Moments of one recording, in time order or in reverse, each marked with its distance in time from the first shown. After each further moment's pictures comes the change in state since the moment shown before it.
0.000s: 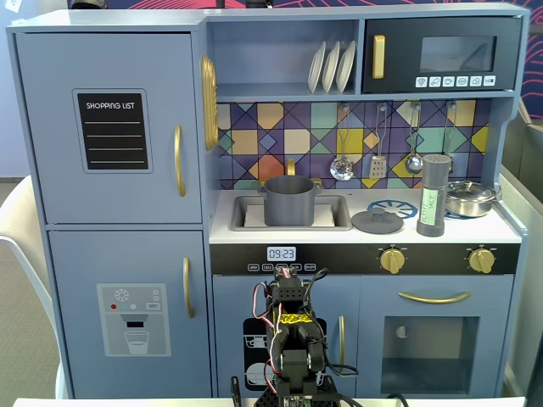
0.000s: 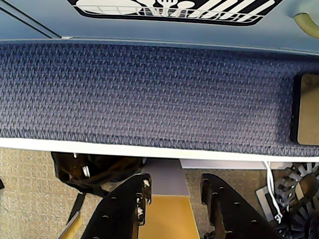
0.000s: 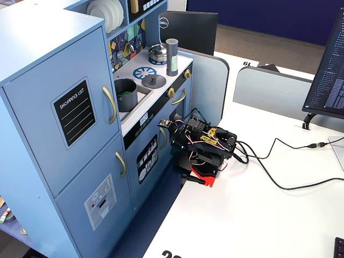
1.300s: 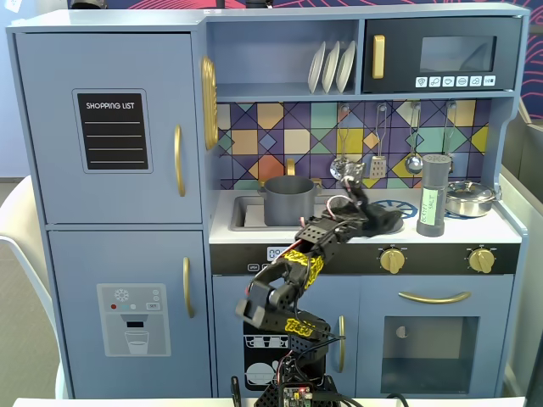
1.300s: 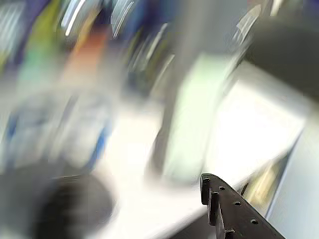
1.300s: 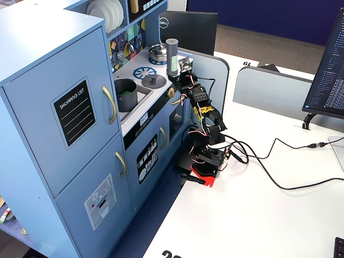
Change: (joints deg) arm 46.8 -36.1 -46.1 -59.2 -3.9
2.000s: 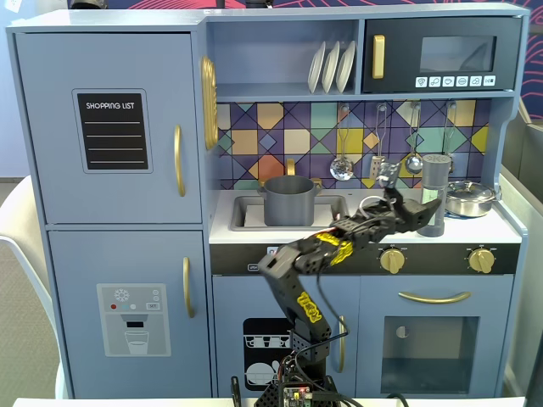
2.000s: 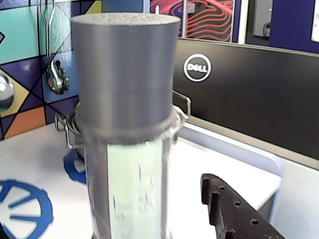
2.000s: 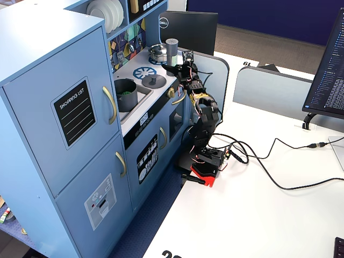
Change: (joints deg) arm 4.4 -29.8 -12.8 -21.0 4.9
